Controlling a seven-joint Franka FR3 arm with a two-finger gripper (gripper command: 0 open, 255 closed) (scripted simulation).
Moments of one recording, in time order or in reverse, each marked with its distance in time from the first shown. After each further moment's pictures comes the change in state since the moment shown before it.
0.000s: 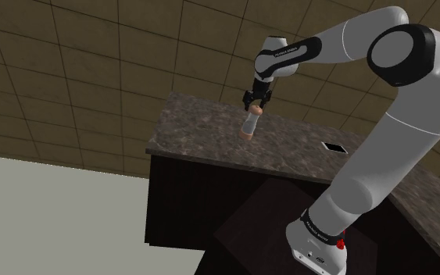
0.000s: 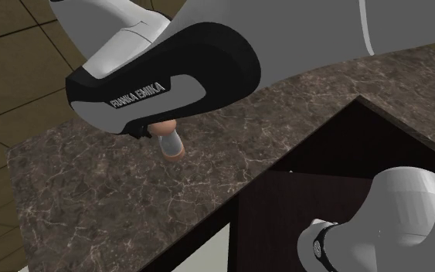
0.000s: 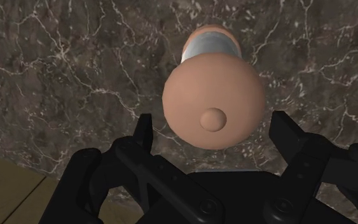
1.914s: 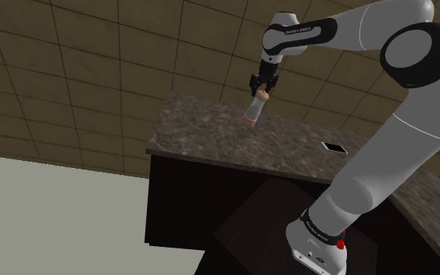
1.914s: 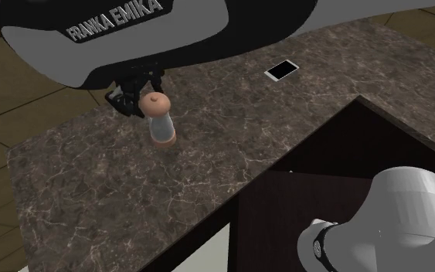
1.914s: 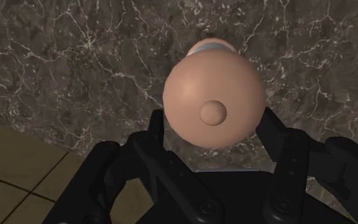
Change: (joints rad) arm 0.005 -0.071 0.004 0.136 -0.004 -0.205 -0.012
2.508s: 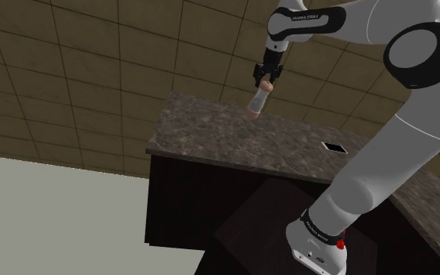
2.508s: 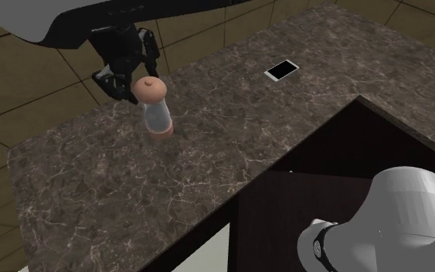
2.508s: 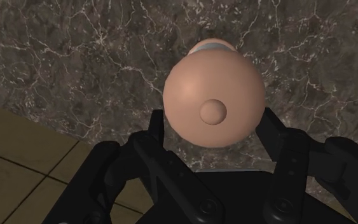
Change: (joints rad) arm 0.002 -0.018 0.002 0.101 0.001 -0.119 -0.011
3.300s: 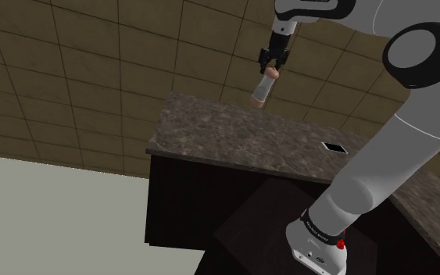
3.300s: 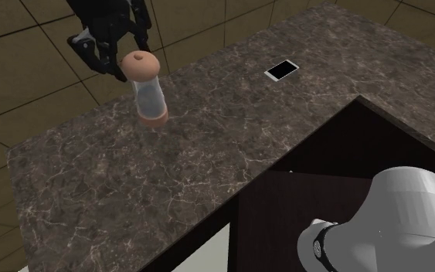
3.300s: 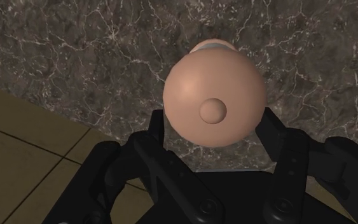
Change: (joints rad) arm 0.002 0.005 0.002 0.167 0.005 -0.161 -0.017
